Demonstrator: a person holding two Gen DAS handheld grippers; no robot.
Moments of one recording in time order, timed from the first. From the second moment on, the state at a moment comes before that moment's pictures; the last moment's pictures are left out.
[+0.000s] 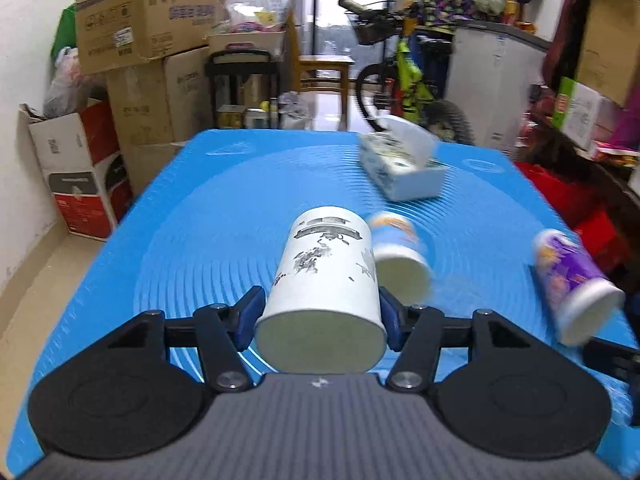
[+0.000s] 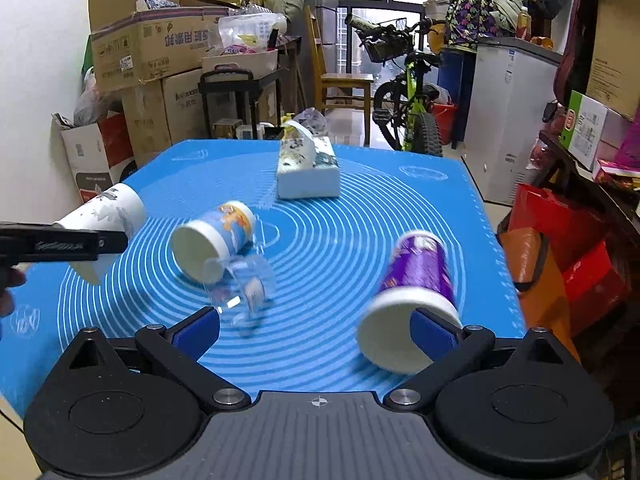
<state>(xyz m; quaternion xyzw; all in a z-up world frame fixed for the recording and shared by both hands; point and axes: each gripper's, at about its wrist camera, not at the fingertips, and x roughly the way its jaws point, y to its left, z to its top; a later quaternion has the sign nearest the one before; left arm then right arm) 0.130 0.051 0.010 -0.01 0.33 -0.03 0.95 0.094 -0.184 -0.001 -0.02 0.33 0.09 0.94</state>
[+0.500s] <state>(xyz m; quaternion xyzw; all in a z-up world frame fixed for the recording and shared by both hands) 0.093 -0.029 -0.034 -0.02 0.37 -0.09 0.92 0.053 -0.216 -0.024 -0.01 0.37 0.06 0.93</state>
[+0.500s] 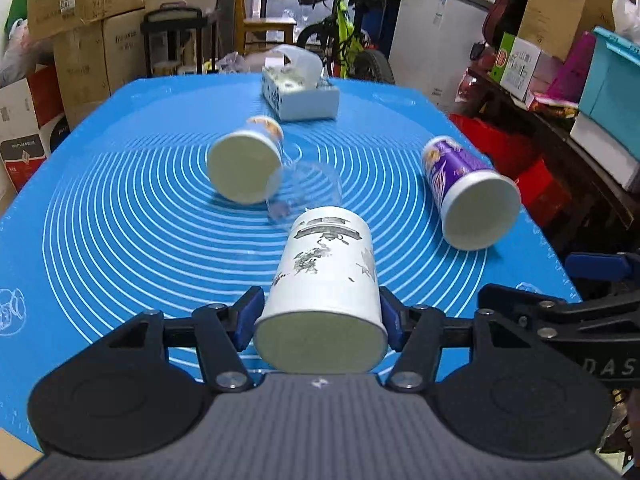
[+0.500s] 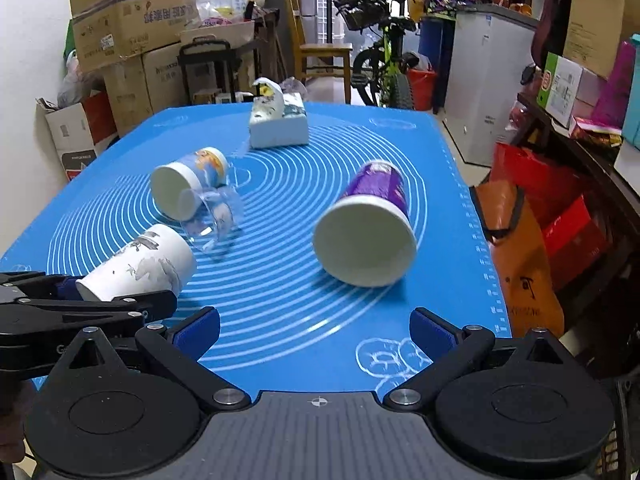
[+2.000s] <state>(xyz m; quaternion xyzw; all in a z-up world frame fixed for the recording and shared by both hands) 0.091 0.048 -0.009 -0.03 0.36 0.02 0.93 0.121 -0.175 -0.017 0.13 0.47 0.15 0.86</state>
